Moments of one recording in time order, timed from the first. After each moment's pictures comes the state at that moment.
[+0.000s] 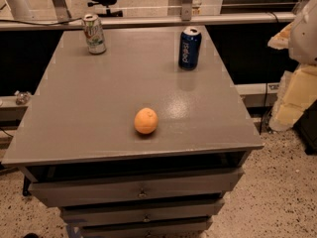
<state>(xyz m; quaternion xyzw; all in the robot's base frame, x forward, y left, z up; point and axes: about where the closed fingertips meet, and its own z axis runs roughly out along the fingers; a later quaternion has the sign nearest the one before) 0.438 -0.216 0.978 -0.60 0.78 -0.04 0.16</state>
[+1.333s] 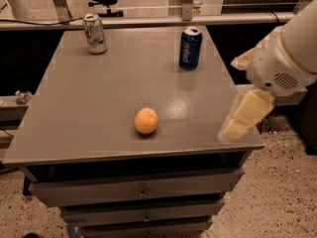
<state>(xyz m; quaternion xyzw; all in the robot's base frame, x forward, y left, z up) 0.441 -0.147 0.939 -0.58 0.78 0.06 0.24</state>
